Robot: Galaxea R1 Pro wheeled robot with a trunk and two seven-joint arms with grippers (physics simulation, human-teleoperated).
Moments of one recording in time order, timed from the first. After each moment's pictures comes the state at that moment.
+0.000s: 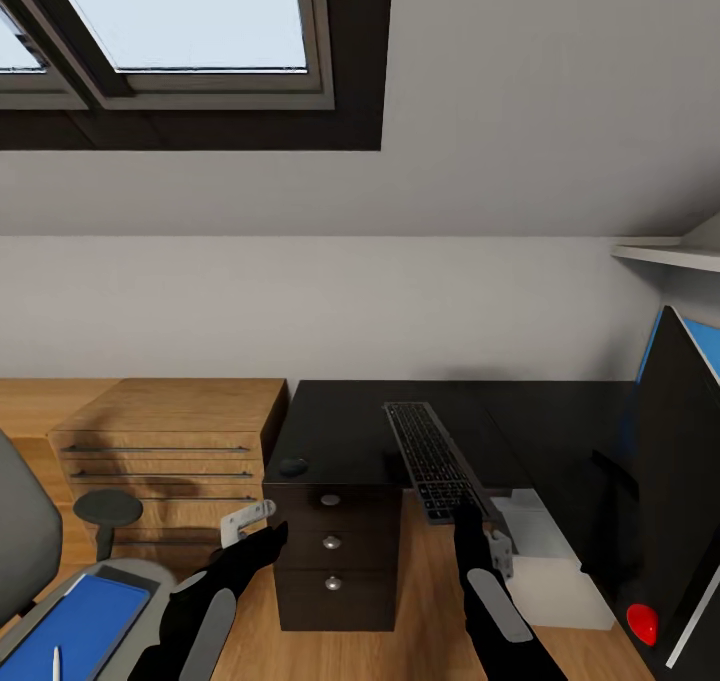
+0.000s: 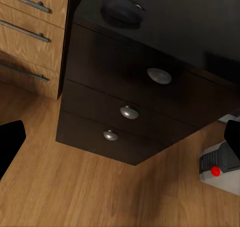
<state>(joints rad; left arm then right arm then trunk) -0.15 -0.09 -0.09 -1.44 0.44 0.53 0.36 -0.42 0.14 -0.03 -0.71 -1.41 -0.30 0.09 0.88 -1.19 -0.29</state>
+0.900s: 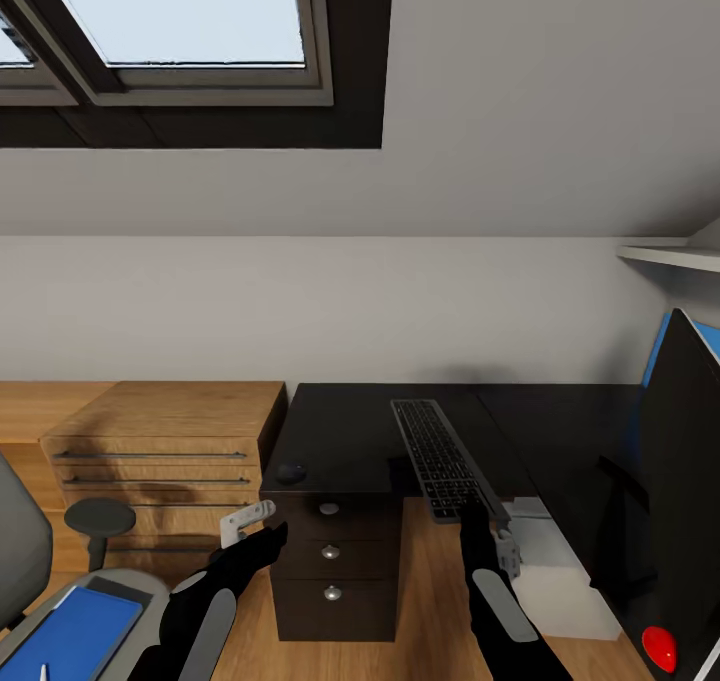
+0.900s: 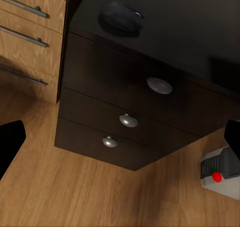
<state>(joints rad) -0.15 -0.09 -0.09 -1.44 0.44 0.53 0.36 -0.42 0.13 -0.04 -0.71 -1.40 -0.32 0.10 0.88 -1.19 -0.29</state>
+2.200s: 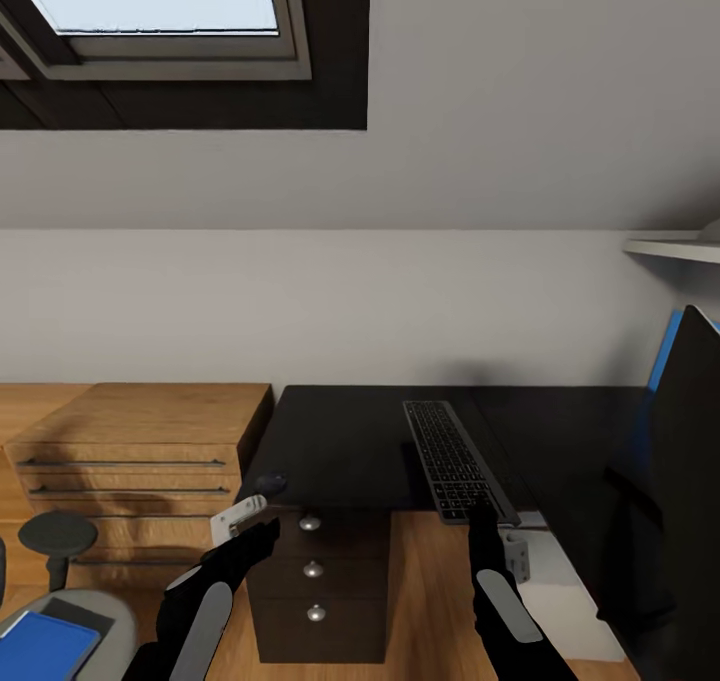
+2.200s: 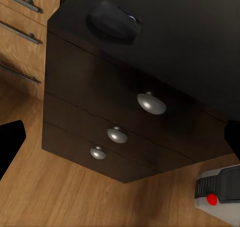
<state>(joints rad) -0.15 -0.09 -0.09 -1.49 0.54 0.54 0.49 -0.42 0.12 -0.04 -0.71 -1.40 -0.37 0.10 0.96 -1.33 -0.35</state>
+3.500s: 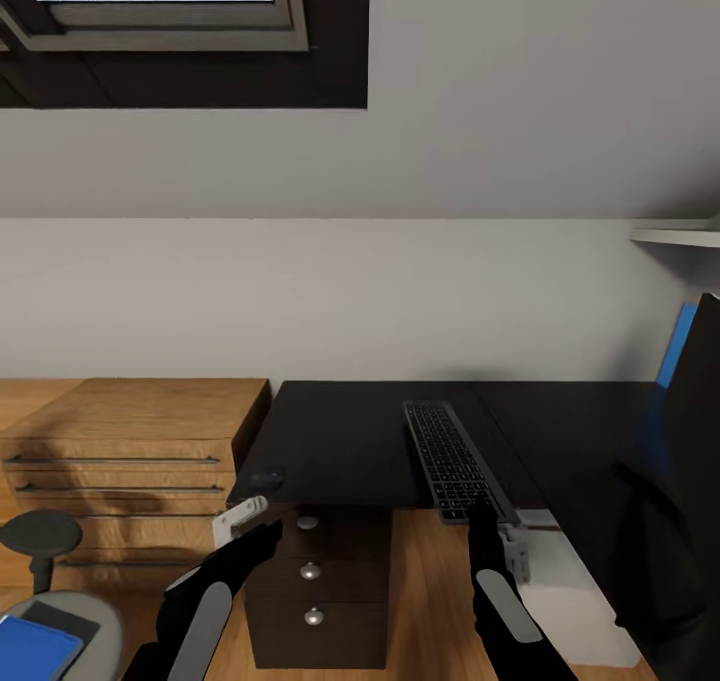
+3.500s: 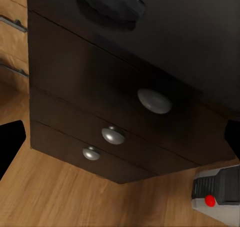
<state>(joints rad) -0.15 -0.09 -0.09 -1.48 0.57 0.54 0.49 -0.42 0.12 -0.04 -0.71 -1.40 -0.37 0.10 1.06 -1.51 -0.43</state>
